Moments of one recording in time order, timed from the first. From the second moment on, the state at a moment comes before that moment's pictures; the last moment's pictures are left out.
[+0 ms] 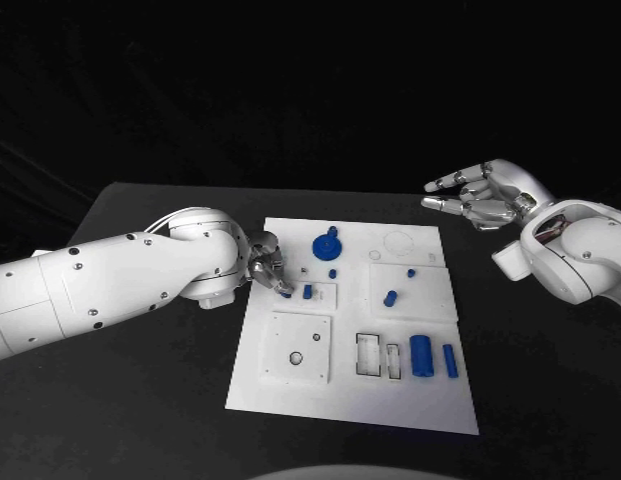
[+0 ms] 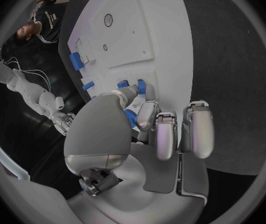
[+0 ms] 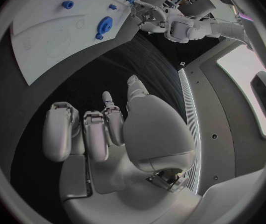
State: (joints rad) left arm 1.26 -0.75 -0.03 1.54 -1.14 0.13 -0.63; left_hand 1.26 -0.17 0.59 0.18 0.10 0.92 0.04 0.61 0.65 1.38 -0.04 1.23 1.17 1.47 -0.09 1.57 1.31 0.03 1.46 0.01 1.46 1.31; right arm 1.22 -0.98 0.04 1.52 -0.82 -0.37 0.13; right_hand 1.34 -0.03 -0.08 0.23 0.23 0.96 0.15 0.07 0.07 1.44 0.06 1.36 1.31 1.47 -0.01 1.53 1.31 0.06 1.44 0.08 1.36 1.15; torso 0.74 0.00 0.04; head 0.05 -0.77
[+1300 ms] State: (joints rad) left arm 1.27 -0.72 -0.03 1.50 -1.14 0.18 -0.64; left_hand 1.14 -0.19 0.63 0.15 0.11 0.95 0.02 0.65 0.65 1.40 -0.05 1.24 1.18 1.47 -0.11 1.57 1.31 0.03 1.47 0.01 1.46 1.31; right arm 1.22 -0.99 0.04 1.52 -0.82 -0.37 0.14; right_hand 1.34 -0.03 -0.08 0.23 0.23 0.96 0.15 0.07 0.07 1.45 0.06 1.36 1.31 1.47 -0.01 1.53 1.31 0.06 1.44 0.08 1.36 1.15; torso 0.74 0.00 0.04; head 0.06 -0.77
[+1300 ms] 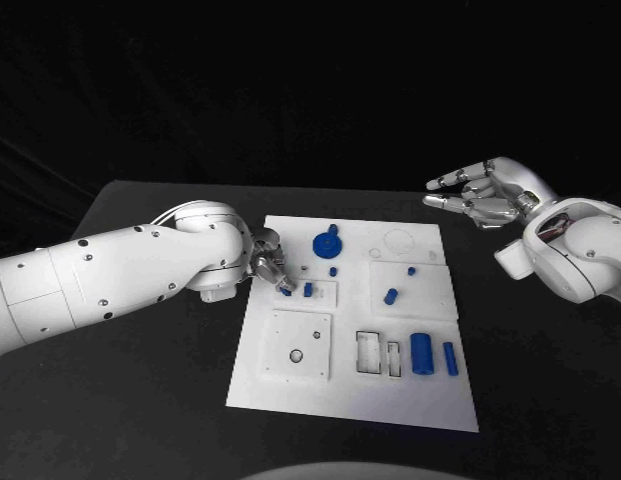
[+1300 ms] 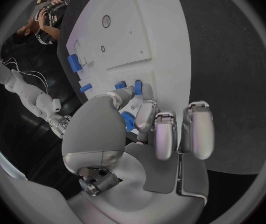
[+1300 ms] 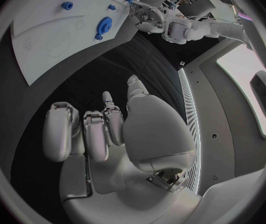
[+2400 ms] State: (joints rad) left arm 1.27 -0.71 -0.03 1.49 -1.14 0.19 -0.65; left_hand 1.03 -0.18 0.56 0.22 0.11 0.99 0.00 0.67 0.65 1.41 -0.06 1.27 1.21 1.47 -0.11 1.57 1.31 0.03 1.46 0.00 1.48 1.31; right arm 1.22 -0.99 0.04 1.53 -0.82 -0.37 0.14; right_hand 1.34 -0.03 -0.08 0.23 0.23 0.96 0.15 0.07 0.07 1.45 0.06 1.36 1.31 1.47 -0.01 1.52 1.31 0.06 1.44 0.09 1.36 1.15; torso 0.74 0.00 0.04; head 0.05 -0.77
